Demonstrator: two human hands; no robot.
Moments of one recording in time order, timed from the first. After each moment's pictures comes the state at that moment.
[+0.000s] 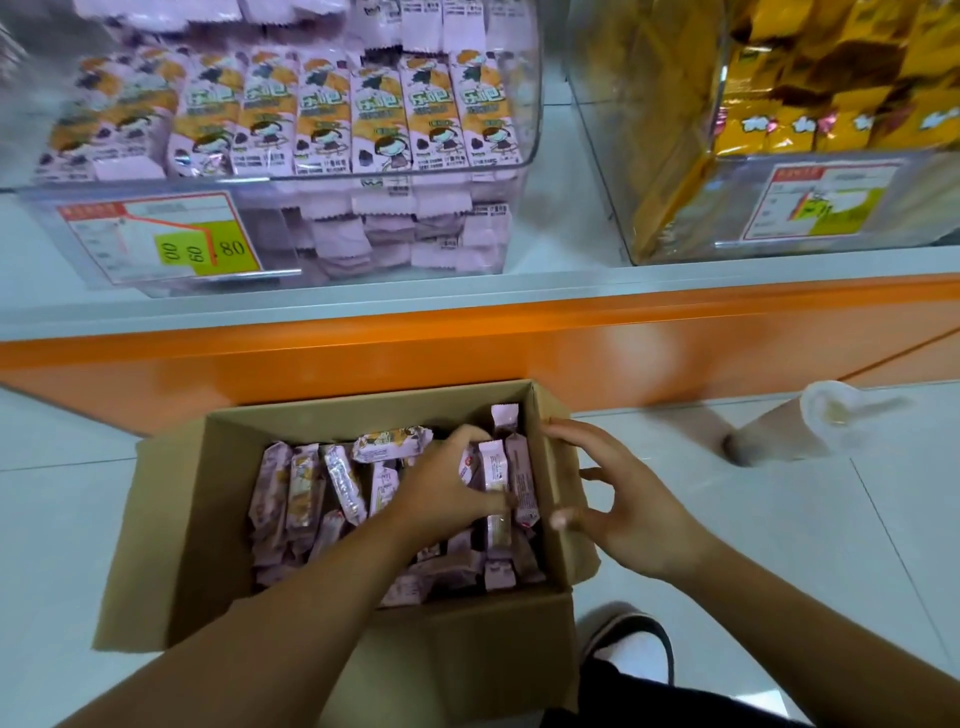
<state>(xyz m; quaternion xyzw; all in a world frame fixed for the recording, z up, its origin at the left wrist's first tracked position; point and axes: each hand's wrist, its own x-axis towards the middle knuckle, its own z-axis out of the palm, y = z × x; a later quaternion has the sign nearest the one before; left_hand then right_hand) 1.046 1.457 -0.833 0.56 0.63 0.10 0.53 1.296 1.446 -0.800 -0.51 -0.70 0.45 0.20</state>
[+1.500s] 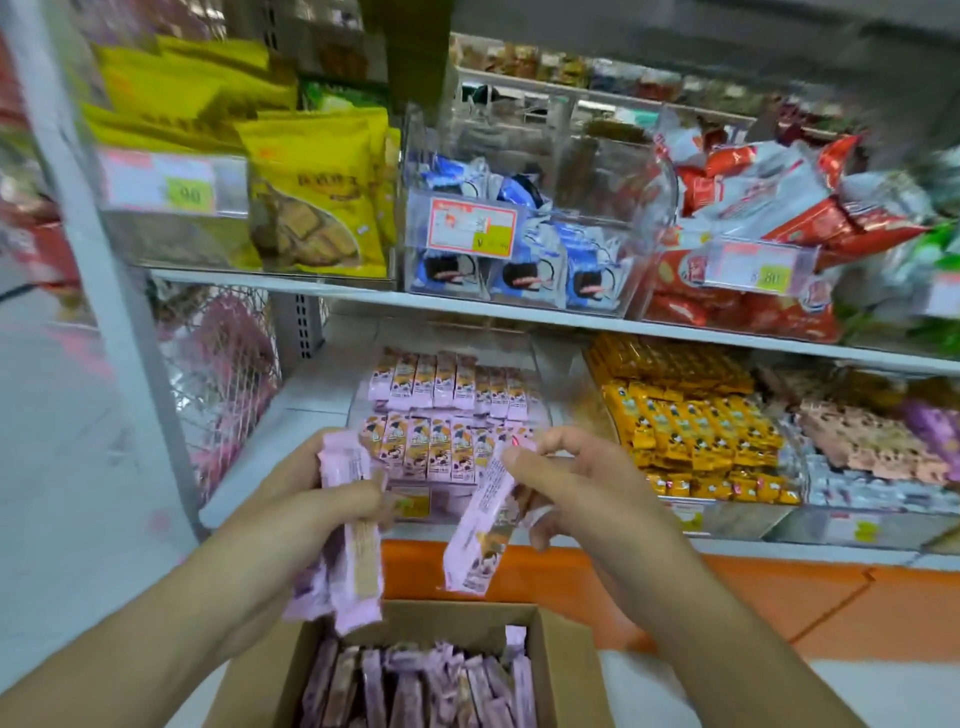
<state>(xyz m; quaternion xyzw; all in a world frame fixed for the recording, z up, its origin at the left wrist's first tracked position) 0.914 1.384 -0.452 0.42 0.56 0.49 0.52 1.150 1.440 -0.431 -0.49 -0.57 0.54 0.38</state>
